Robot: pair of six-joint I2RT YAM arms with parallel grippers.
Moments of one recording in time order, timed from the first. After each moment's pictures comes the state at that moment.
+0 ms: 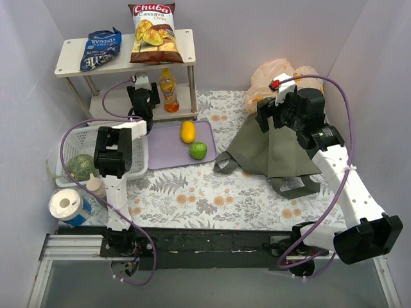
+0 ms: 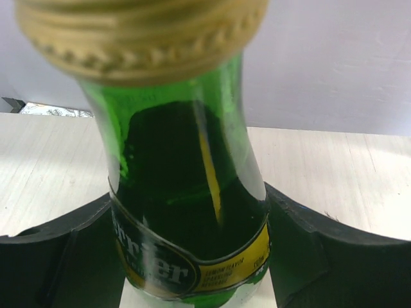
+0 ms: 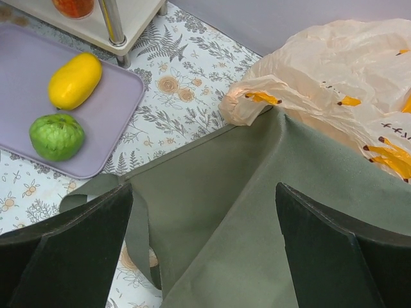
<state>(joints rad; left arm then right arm) -0.11 2.20 1.48 0.65 -0.30 -0.03 0.29 1.21 1.26 -0.41 -0.21 -0.22</state>
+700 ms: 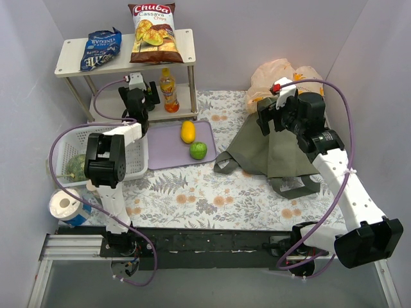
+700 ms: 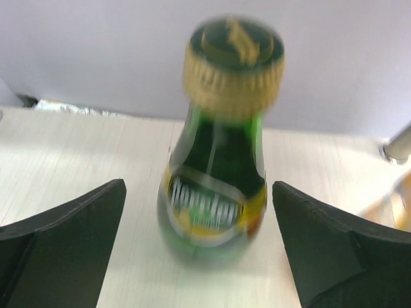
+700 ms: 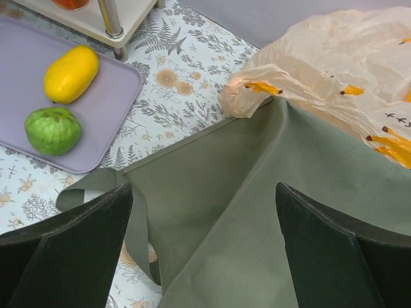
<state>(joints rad) -0.11 2.04 1.37 0.61 -0.28 -0.08 0.28 1.19 1.21 -0.38 -0.21 -0.22</state>
